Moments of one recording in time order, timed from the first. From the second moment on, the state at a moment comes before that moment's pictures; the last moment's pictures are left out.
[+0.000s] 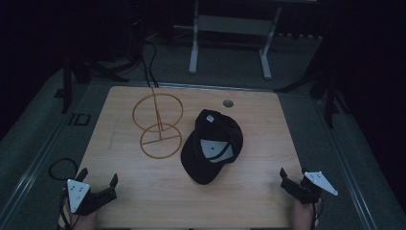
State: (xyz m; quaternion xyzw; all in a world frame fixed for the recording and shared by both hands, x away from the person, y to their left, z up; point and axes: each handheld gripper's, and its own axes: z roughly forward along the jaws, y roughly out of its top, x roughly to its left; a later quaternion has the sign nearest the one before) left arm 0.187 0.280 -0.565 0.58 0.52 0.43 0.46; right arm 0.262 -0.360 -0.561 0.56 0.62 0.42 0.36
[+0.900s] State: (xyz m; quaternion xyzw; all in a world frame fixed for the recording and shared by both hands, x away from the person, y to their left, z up) left arm 0.186 0.281 -0.565 0.58 0.52 0.43 0.46; right arm 0.266 -0.356 -0.557 0.56 0.62 0.43 0.34
